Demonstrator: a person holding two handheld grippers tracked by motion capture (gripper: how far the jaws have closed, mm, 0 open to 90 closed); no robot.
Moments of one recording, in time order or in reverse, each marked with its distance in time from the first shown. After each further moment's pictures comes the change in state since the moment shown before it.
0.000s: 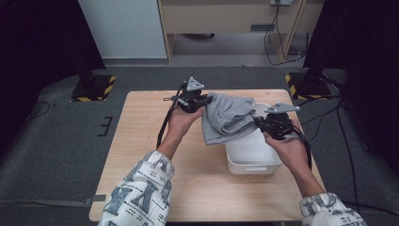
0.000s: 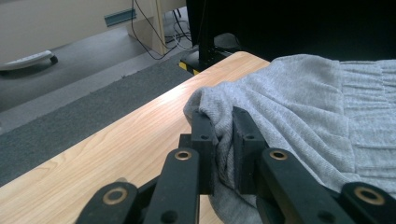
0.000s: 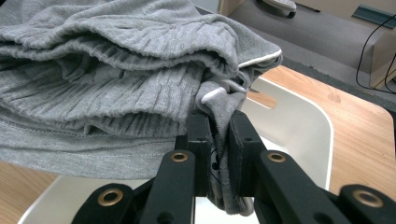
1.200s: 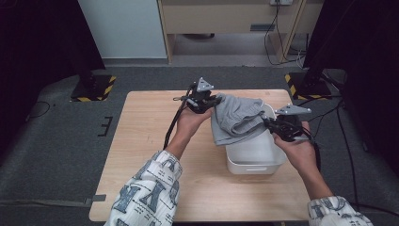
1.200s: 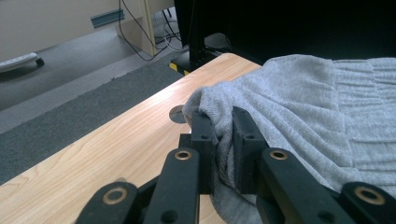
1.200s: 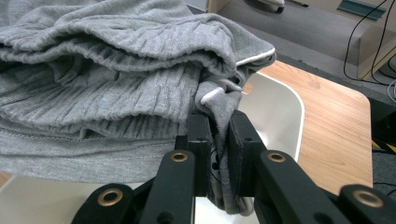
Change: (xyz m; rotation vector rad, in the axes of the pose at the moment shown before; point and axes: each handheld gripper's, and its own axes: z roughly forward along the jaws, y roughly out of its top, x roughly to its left) left arm -0.018 0.006 0.018 0.001 -0.034 0.010; right arm -0.022 -0.014 -0.010 0.001 -0.032 0.021
